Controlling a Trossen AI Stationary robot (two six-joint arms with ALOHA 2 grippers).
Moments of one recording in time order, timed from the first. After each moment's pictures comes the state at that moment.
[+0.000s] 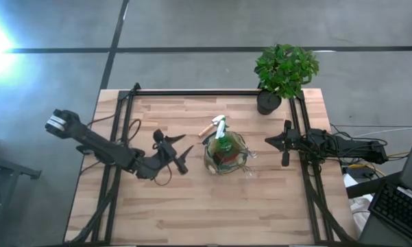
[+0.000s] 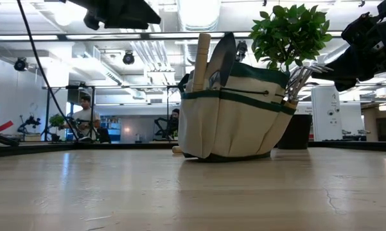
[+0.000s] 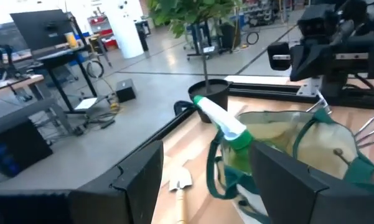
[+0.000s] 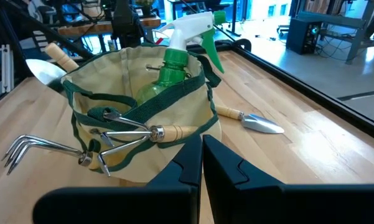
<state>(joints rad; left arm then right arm) -0.44 1.28 0.76 0.28 -1.12 -0.07 -0.03 0.02 0.10 -0.28 0.16 0.13</state>
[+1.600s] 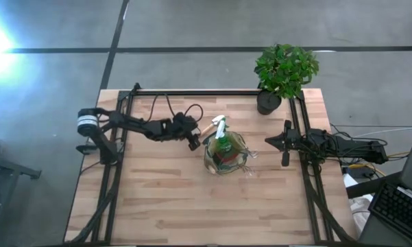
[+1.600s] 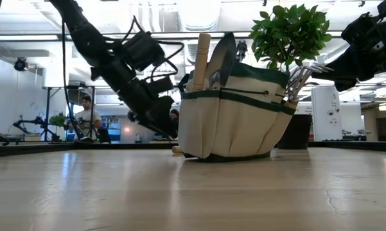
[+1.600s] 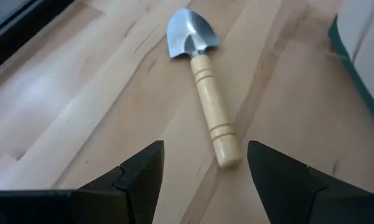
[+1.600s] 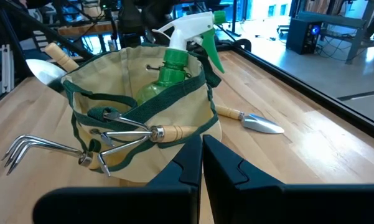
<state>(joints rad) 0.23 1.65 0.77 0.16 -0.27 -0.16 -0.03 0.02 0.10 -0.28 0.16 0.13</state>
